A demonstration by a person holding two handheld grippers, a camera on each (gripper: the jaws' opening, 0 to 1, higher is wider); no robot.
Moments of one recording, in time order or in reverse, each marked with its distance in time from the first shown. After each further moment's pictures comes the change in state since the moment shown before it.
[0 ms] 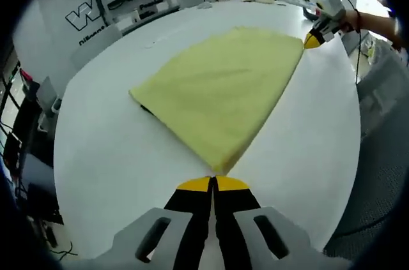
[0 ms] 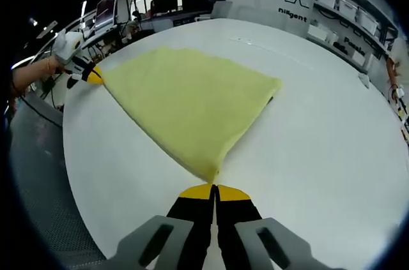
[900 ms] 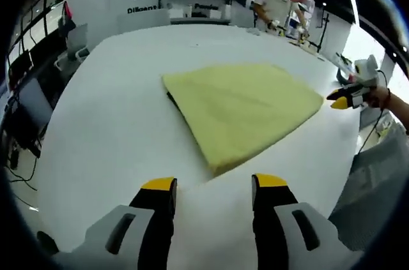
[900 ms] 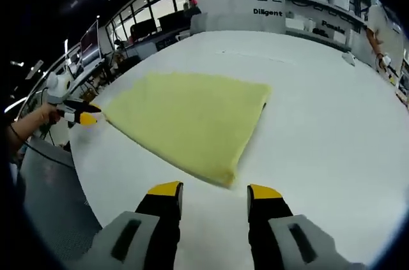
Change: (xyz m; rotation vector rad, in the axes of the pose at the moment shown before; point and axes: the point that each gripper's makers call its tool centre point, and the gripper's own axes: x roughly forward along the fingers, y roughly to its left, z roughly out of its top) left arm -0.024 -0.008 0.001 -0.475 -0.105 0.066; right arm -0.026 0.020 0.019 0.229 -0.091 -0.005
